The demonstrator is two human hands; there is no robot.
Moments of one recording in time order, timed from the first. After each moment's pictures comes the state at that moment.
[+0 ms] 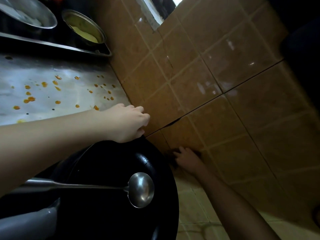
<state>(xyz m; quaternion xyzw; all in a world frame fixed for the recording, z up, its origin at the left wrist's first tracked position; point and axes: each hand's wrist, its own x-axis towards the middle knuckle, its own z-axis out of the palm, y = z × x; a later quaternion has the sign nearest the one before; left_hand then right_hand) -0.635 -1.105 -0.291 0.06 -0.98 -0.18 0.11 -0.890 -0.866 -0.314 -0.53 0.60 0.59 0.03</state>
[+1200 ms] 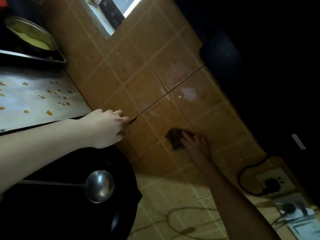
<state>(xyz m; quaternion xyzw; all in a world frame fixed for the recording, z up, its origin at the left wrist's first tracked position) -0.636 -1.036 -0.233 0.07 -0.97 -0.15 0.18 -0.866 -0.772 -0.142 -0.38 0.81 0.43 -0.14</state>
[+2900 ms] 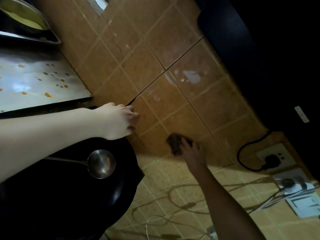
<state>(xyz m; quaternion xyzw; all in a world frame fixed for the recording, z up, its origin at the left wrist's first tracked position) -0.636 -0.983 -0.221 0.01 -0.98 -0.15 0.13 -0.846 -0.692 -0.205 -0.31 0.81 0.48 -0.11</state>
